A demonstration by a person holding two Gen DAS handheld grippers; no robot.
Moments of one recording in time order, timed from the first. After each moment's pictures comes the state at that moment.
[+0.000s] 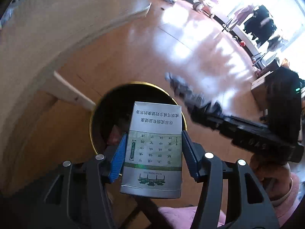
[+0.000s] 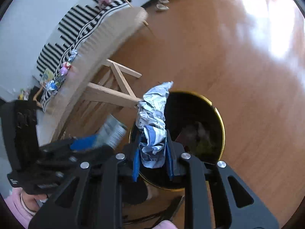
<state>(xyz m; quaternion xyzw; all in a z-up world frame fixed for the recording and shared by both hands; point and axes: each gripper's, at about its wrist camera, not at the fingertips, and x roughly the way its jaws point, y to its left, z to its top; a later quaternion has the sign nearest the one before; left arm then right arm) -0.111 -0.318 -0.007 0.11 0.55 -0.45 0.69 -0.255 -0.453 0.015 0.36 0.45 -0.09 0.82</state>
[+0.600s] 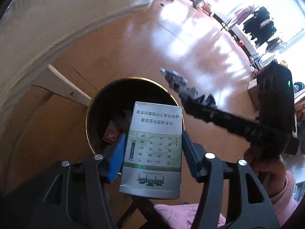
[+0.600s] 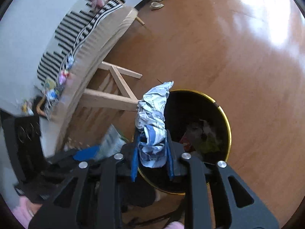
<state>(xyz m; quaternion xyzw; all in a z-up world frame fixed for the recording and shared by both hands) -0.103 -0.325 -0.023 0.10 0.58 -0.46 0.67 -0.246 -0.466 0.007 0.40 0.44 -0.09 0.80</state>
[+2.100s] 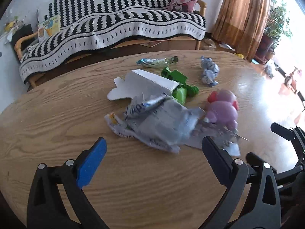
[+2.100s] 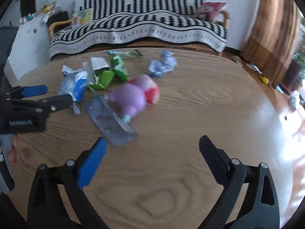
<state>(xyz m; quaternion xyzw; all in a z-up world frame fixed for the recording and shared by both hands) 0.206 -0.064 0.061 0.04 0.44 -0.12 0.89 0.142 -0.218 0.083 -0.03 0.43 0.03 0.90</state>
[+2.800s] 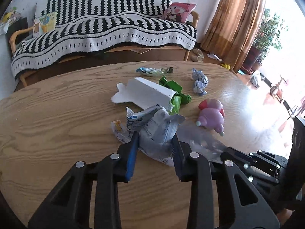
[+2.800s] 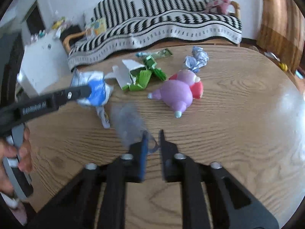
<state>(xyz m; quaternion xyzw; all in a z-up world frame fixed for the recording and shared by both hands) 0.187 -0.025 0.079 -0.02 0.43 -0.17 0.89 0.129 -0.186 0.078 0.08 0.42 0.08 0.90</state>
